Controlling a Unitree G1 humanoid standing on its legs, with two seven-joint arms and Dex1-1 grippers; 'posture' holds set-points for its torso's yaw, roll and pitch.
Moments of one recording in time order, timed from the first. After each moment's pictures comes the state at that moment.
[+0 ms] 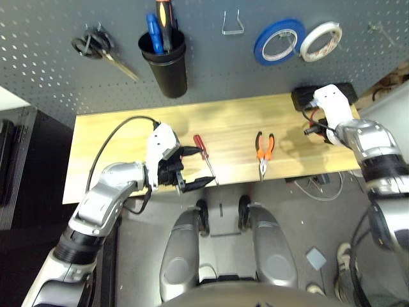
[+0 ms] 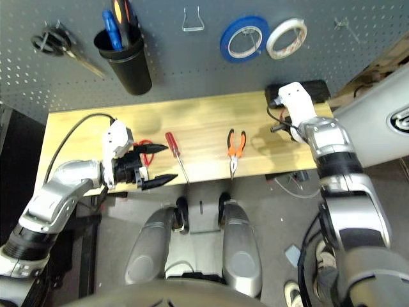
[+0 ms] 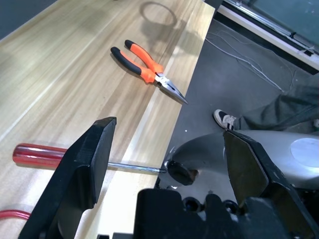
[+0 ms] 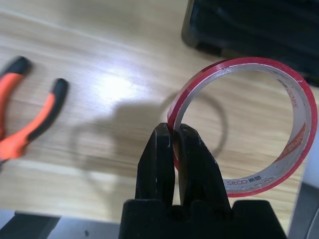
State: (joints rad) left arm -0.22 0.63 -0.16 -0.22 -0.33 0.37 -0.93; right arm -0.60 -0.64 -0.02 0.18 0.03 0.92 0.52
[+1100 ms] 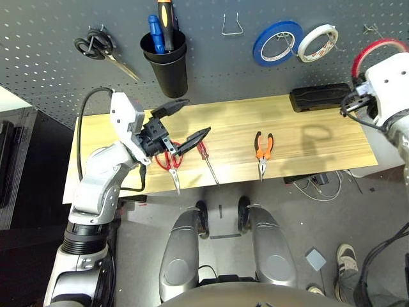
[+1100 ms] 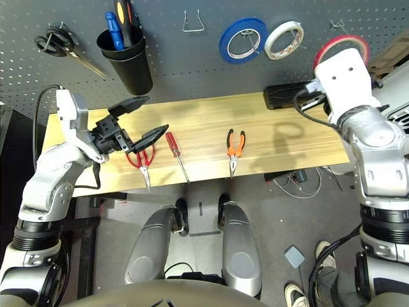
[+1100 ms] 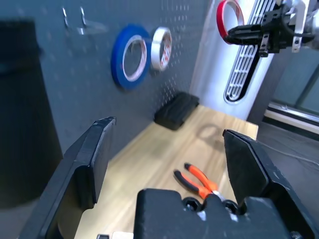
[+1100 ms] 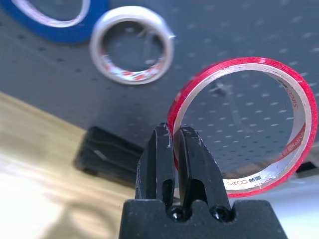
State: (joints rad) left arm -0.32 0.49 0.06 -0.28 -0.45 0.21 -0.78; right arm -0.42 -0.74 -0.23 -0.15 0.00 0.47 0.35
